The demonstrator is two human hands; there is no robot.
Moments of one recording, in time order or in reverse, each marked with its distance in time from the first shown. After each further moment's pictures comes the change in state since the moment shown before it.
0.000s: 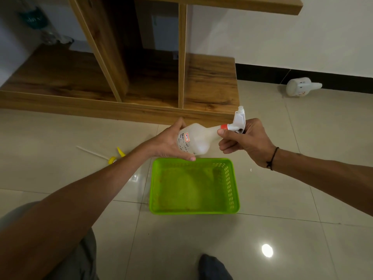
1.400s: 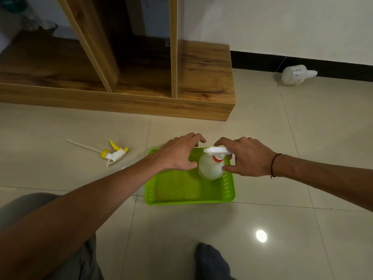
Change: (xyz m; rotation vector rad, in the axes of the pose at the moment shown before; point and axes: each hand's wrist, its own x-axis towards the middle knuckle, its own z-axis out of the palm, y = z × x) left_hand -0.005 0.010 0.068 0.575 -0.067 0.040; right_hand -0.036 0.033 -0.019 -1.293 -0.376 -0.222
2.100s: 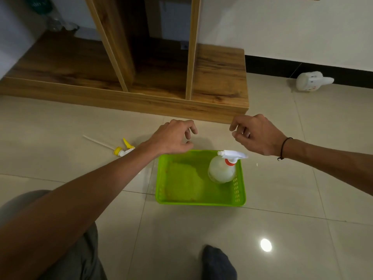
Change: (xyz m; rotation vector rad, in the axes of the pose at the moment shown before) left_hand -0.015 -0.033 -0.052 -0.049 0.172 -0.169; right_hand 0.039 -0.005 -0.045 0.177 0.220 0.066
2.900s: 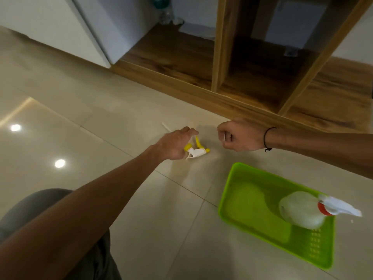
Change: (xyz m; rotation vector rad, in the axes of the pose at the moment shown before) left_hand -0.113 -0.162 -0.043 0.208 -0.110 -0.414; right_hand 0.180 -0.162 0.103 -0.152 -0.520 -0.394
